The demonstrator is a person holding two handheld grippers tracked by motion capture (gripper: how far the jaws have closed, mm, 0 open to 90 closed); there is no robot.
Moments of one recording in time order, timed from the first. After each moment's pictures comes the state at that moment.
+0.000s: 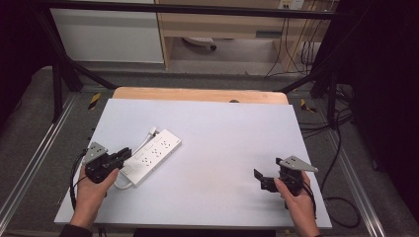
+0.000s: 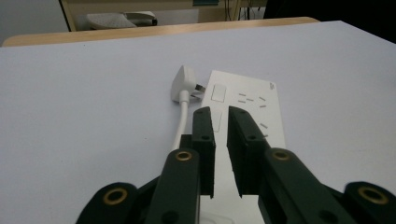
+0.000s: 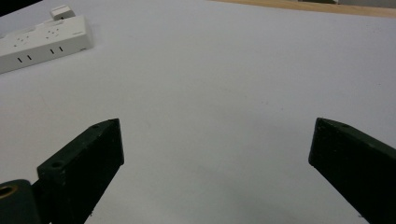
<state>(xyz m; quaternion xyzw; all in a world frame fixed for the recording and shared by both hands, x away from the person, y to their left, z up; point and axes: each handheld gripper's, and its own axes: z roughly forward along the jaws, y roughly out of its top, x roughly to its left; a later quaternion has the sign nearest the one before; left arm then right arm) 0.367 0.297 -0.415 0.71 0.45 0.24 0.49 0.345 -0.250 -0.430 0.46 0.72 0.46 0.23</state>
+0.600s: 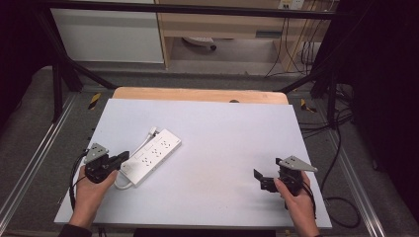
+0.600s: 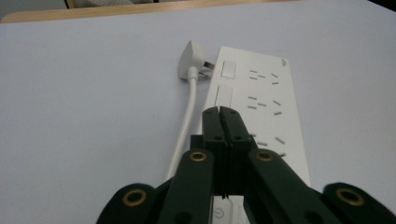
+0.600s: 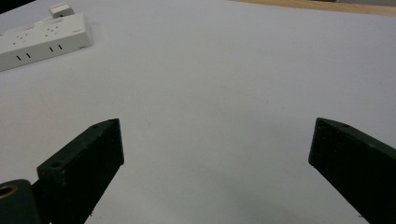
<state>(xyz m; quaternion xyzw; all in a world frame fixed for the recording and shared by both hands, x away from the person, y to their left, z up) 0.370 0.302 -0.422 0.73 0.46 0.23 0.45 0.346 -0.249 -0.430 0.46 0.72 0.46 0.23</state>
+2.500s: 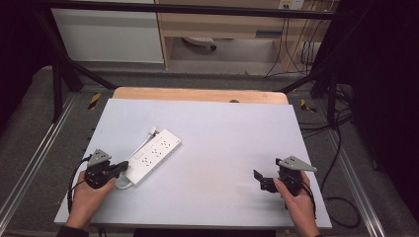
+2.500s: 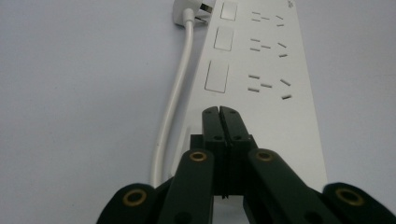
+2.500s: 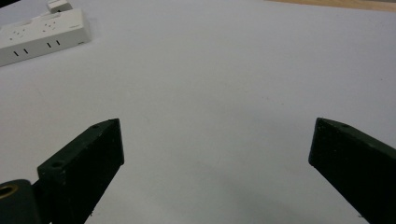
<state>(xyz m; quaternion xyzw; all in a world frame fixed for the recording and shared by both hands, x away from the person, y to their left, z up) 0.362 0.306 -0.434 0.76 0.47 0.19 0.40 0.346 -0.249 -0.431 0.46 0.73 0.45 0.23</state>
